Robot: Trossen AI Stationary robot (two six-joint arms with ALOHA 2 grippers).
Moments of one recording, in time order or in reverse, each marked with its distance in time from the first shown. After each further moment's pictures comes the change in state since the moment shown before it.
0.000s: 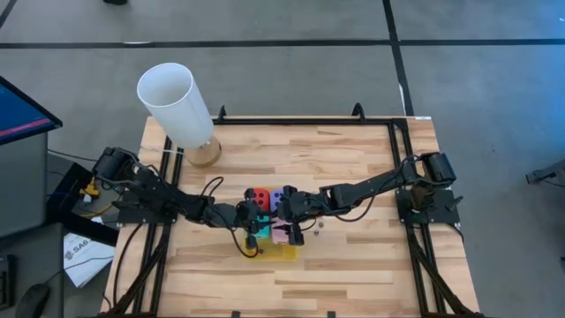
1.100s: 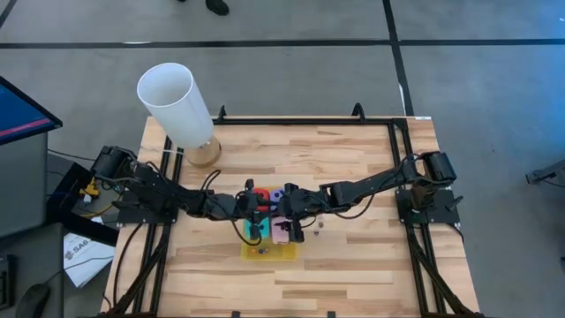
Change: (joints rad) left arm 0.074 -0.022 -0.001 0.078 -0.001 0.000; right arm -0.021 -0.007 0.000 -0.027 0.004 0.009
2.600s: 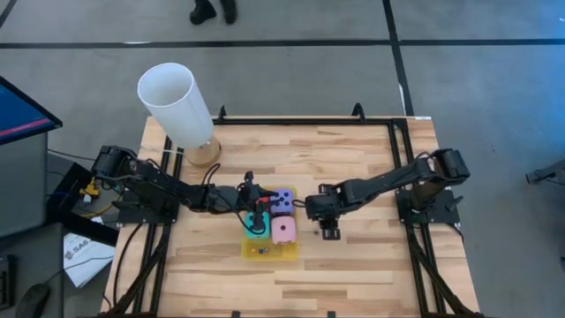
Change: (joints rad) left arm 0.077 -0.001 -0.001 -0.006 0.002 0.000; right arm 0.015 -0.119 -0.079 -0.679 0.003 0.059
